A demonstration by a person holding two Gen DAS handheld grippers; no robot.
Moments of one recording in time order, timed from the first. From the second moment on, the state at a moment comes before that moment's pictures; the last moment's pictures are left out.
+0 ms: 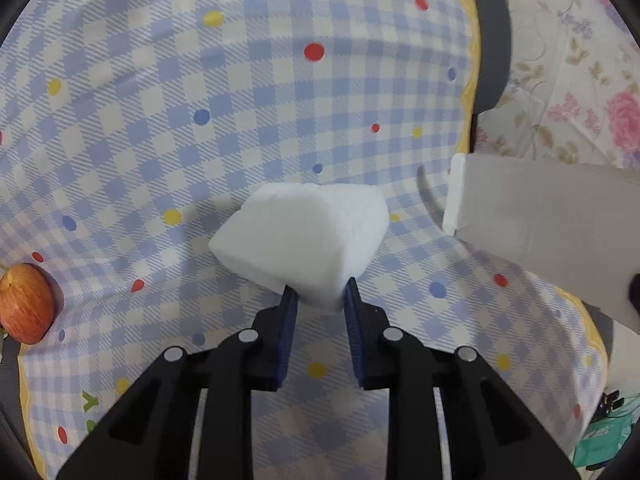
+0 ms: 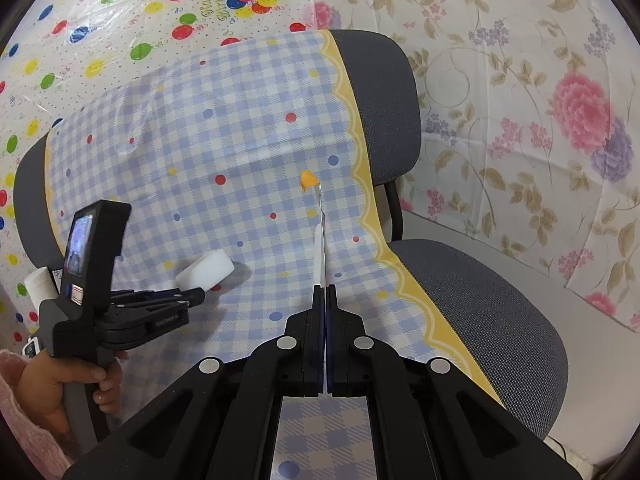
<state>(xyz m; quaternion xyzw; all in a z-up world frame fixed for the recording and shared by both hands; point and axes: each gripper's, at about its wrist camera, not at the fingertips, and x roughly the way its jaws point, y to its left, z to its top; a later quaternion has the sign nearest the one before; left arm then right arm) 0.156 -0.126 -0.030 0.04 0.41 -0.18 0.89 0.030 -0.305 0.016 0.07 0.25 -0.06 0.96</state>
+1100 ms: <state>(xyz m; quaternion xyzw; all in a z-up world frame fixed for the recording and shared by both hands) -0.171 -0.187 -0.017 0.11 0.32 -0.48 0.81 -0.263 -0.322 0.047 0.08 0.28 -0.17 0.94</state>
